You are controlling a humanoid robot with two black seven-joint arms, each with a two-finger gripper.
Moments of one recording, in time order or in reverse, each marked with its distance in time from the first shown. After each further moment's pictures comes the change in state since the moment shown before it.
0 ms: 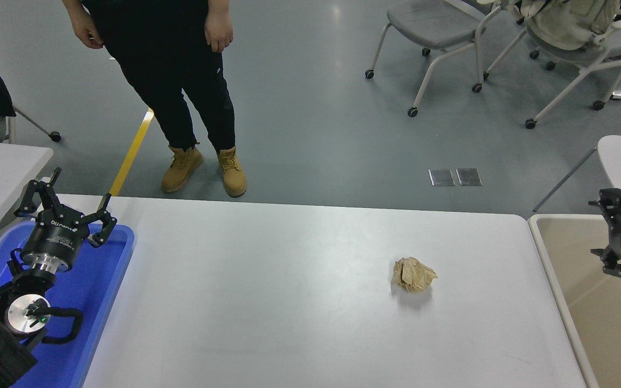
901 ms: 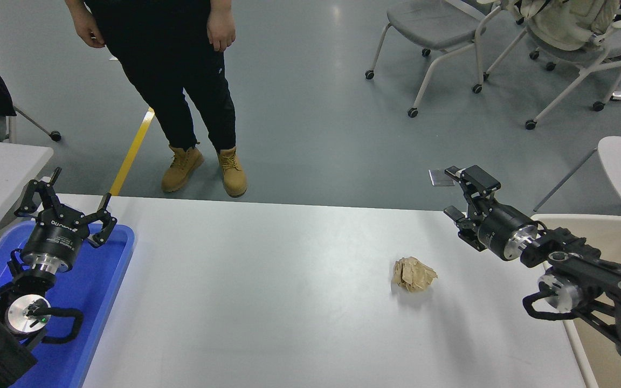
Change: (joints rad) left arm 0.000 0.000 -0.001 0.000 0.000 0.000 0.000; right arm -0.093 0.213 0.007 0.219 -0.258 -0.102 0.443
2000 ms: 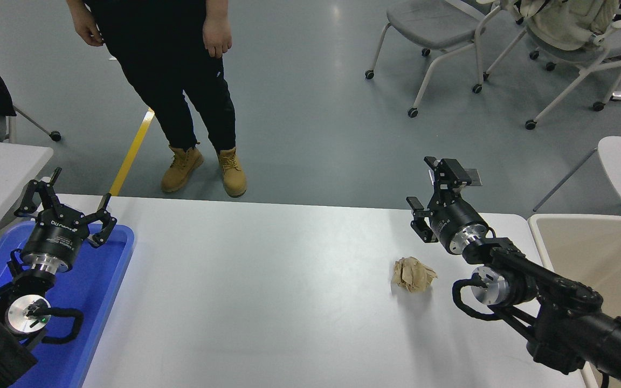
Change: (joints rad) left arm 0.000 0.000 0.000 0.000 0.000 0.000 0.000; right arm -0.076 0.291 0.260 -0.101 0.274 -0.080 0.008
